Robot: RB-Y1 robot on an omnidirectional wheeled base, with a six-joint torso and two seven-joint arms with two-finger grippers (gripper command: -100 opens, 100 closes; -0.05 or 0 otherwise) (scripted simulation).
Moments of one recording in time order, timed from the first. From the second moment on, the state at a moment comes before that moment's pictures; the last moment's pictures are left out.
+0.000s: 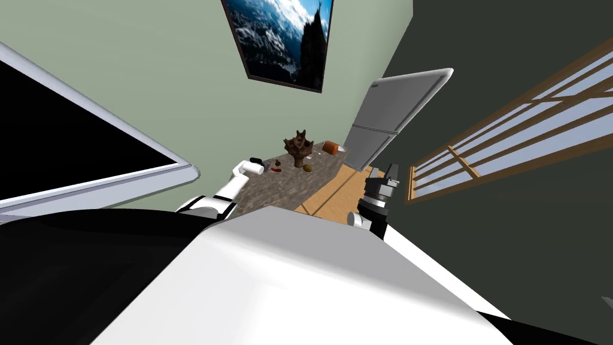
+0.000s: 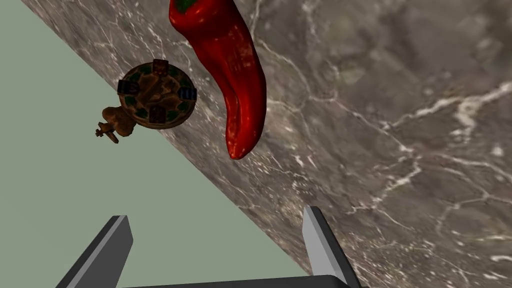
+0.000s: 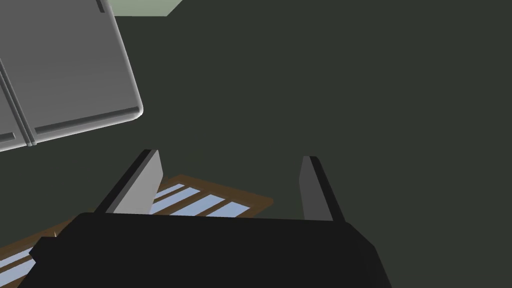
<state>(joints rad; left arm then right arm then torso) -0.20 0.75 0.03 -1.43 0.39 0.86 -0.07 0.46 0.05 0.00 -2.26 0.04 -0.48 0.05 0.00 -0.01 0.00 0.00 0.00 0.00</state>
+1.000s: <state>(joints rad) -0.20 0.73 0.01 -1.35 0.39 0.89 -0.08 0.46 0.05 0.00 -2.26 0.04 -0.48 0.05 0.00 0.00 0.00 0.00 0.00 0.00</state>
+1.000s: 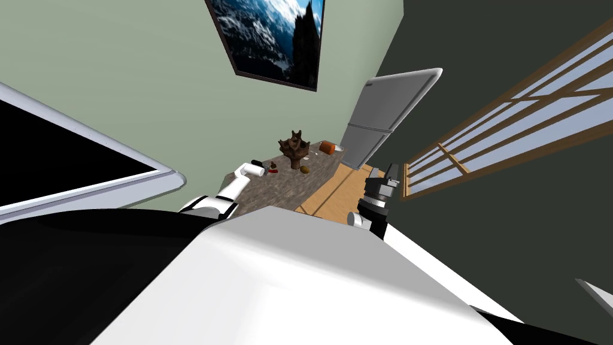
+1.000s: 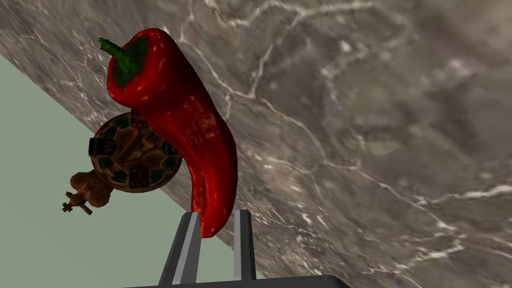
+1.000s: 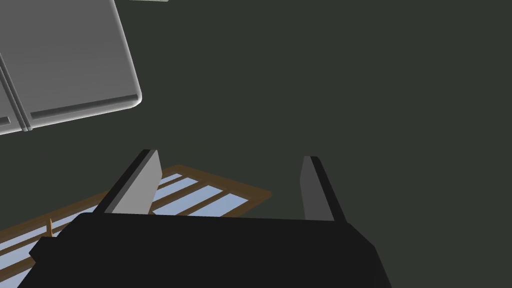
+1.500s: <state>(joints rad) -0.20 0.74 0.01 -1.35 0.39 0.89 -0.08 0.46 0.05 0.00 -2.26 0.04 -0.48 0.05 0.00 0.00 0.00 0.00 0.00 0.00</state>
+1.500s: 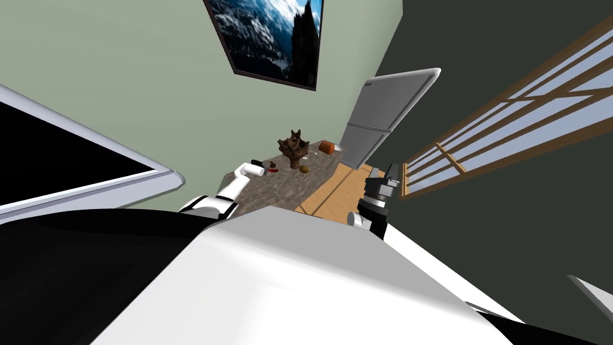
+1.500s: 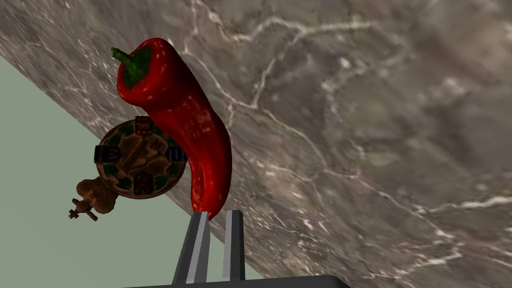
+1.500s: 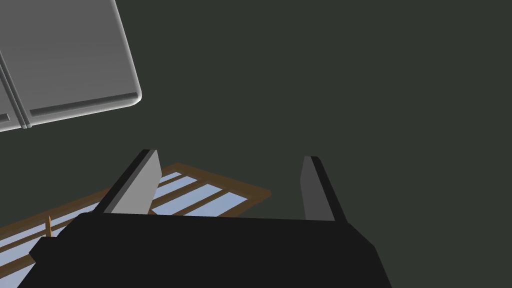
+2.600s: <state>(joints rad) -0.20 0.77 0.04 -1.30 0.43 0.91 -0.08 0.46 0.05 0.00 -2.26 0.04 -0.48 0.05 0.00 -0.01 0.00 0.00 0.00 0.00</state>
